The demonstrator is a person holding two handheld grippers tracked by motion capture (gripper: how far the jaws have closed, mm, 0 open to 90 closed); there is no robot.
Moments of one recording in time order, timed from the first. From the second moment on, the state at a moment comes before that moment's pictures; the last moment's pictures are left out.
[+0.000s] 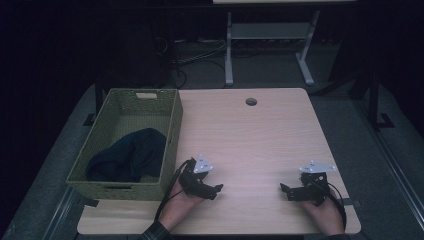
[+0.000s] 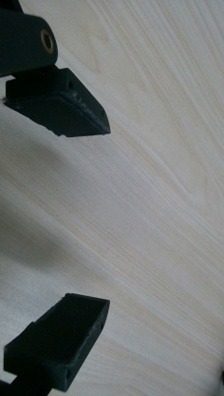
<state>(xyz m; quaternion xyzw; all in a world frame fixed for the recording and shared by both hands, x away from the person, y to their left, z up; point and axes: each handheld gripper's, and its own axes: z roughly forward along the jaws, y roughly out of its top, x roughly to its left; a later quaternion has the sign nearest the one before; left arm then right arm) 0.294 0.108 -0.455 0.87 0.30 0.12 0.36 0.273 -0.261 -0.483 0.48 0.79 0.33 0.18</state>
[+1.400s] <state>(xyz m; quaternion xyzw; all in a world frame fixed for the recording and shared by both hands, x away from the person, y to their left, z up) 0.301 0.113 -0.403 0.87 0.28 0.12 0.39 0.273 -0.261 -0.483 0.48 0.79 0.33 0.18</state>
